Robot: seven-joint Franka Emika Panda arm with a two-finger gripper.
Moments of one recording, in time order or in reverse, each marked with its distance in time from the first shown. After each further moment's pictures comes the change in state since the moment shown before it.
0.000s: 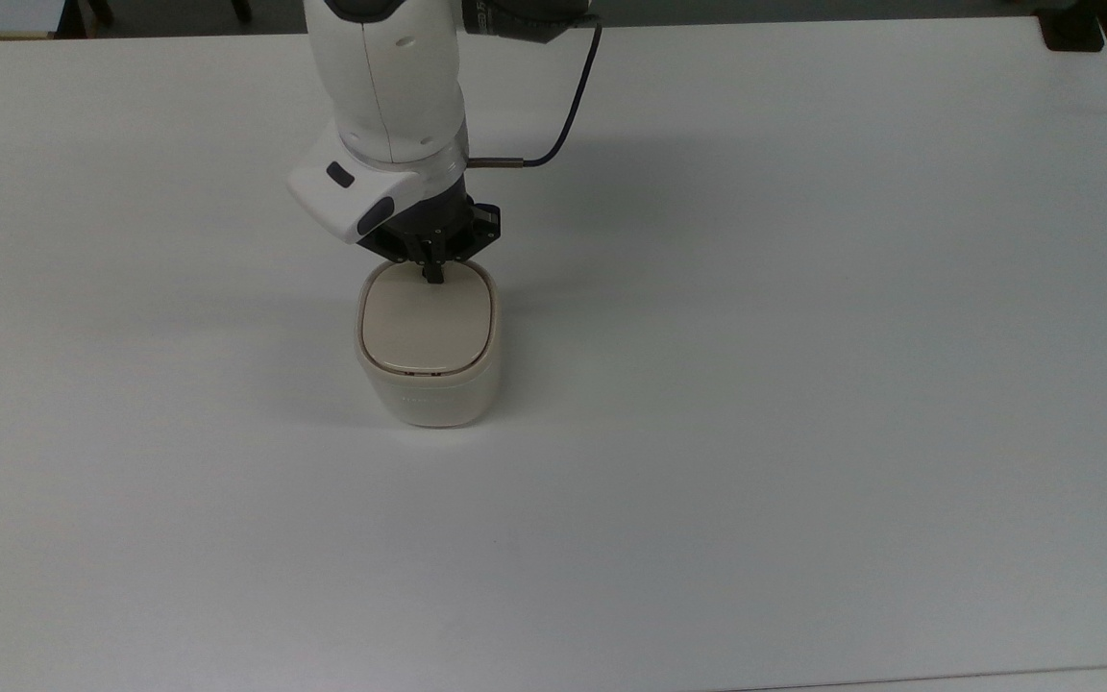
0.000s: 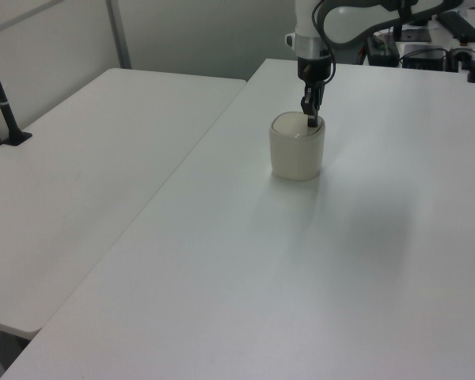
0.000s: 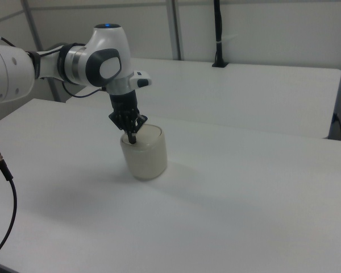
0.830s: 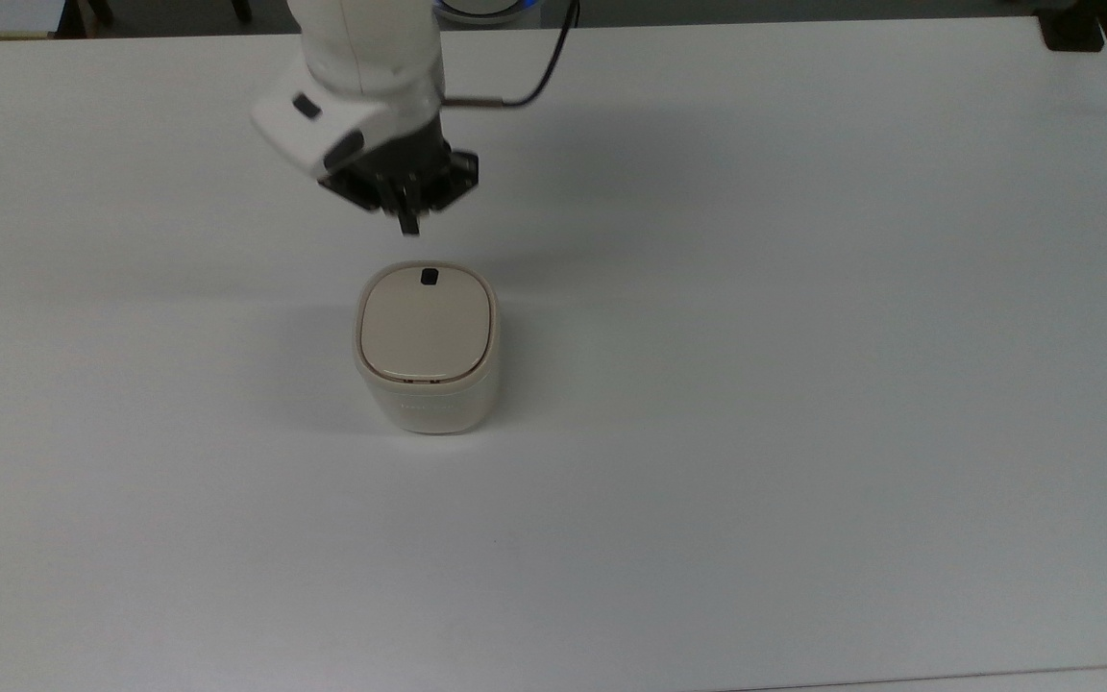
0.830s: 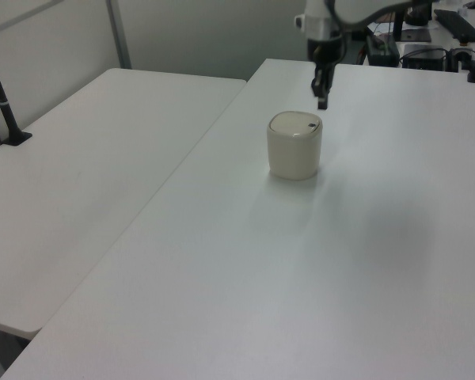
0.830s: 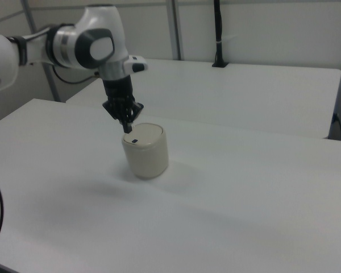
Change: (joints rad) arm -0.016 -0.109 -0.004 -0.006 -0.040 -0.115 0.000
